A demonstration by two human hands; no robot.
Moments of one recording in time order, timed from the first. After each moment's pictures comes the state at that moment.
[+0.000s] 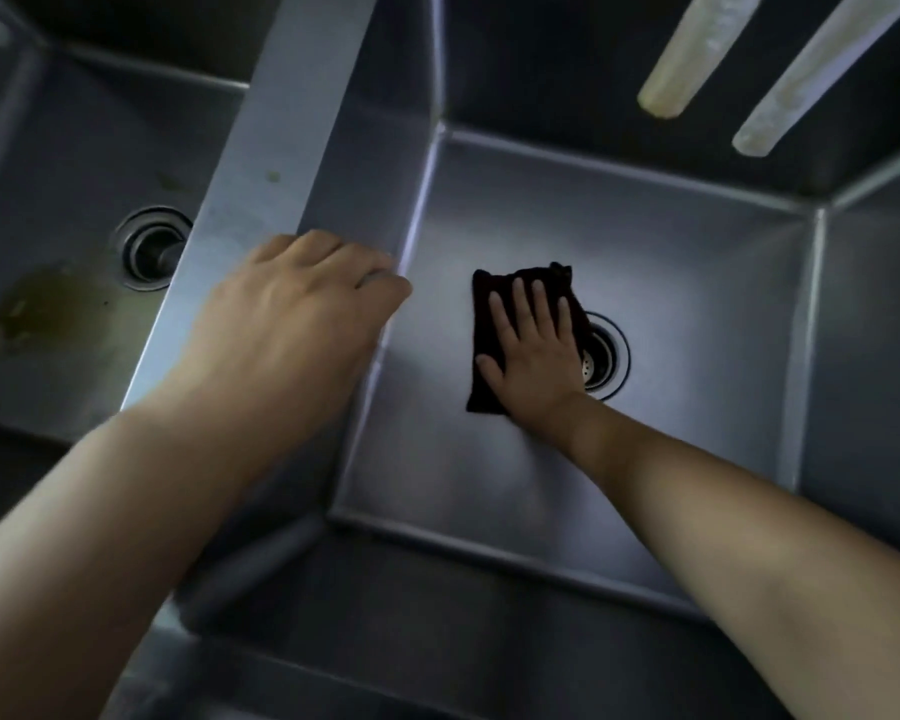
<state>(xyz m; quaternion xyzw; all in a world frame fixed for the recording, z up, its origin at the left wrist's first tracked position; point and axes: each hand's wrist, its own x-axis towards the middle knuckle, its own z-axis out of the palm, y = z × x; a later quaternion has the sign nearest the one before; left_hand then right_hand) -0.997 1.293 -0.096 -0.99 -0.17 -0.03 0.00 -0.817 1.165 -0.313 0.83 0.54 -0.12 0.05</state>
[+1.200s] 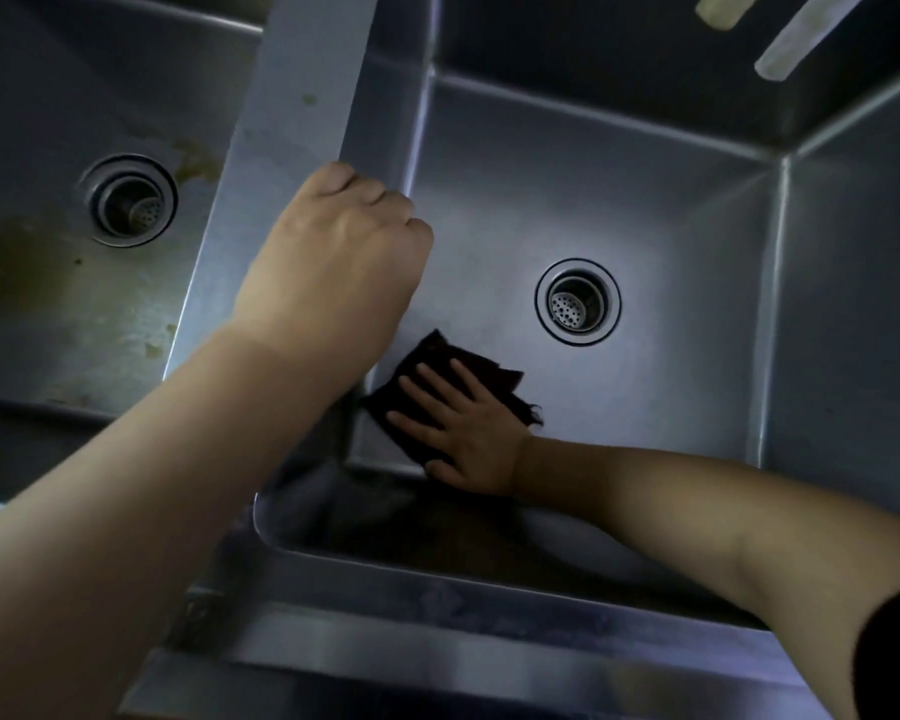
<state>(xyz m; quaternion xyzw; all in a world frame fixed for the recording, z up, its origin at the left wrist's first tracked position) -1.007 1.297 -0.111 -0.99 -0.13 0.01 0.10 -0.931 1.111 -0.311 0.61 0.77 -0.14 0.06</state>
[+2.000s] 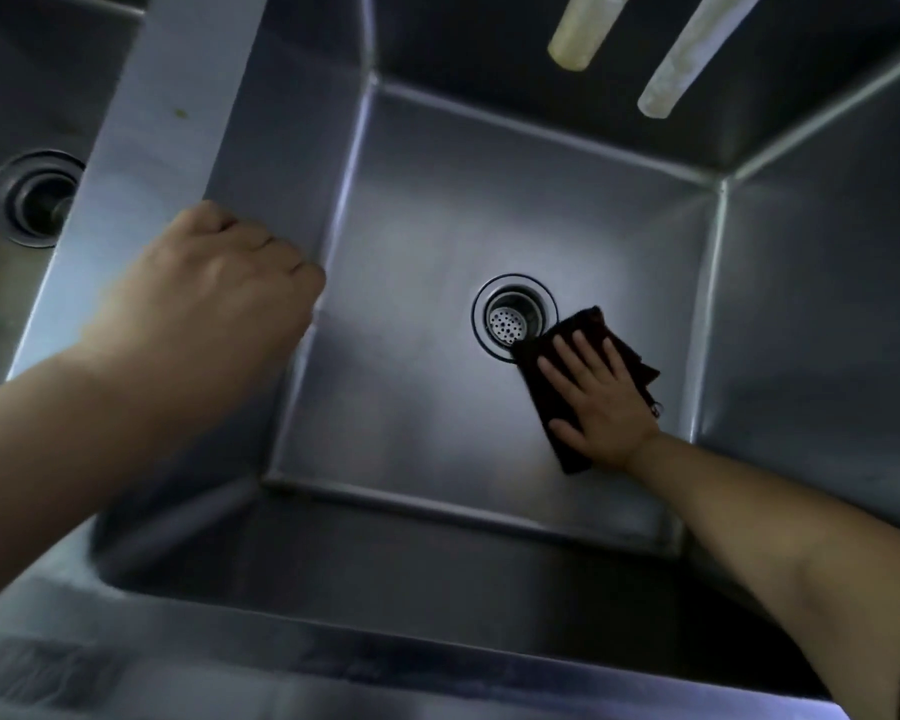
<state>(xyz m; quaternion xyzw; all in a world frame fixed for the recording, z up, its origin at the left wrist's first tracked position) -1.007 1.295 -0.116 -0.99 -0.07 0.03 0.15 -0.752 0.993 -0.299 0.76 0.64 -0.12 0.07</state>
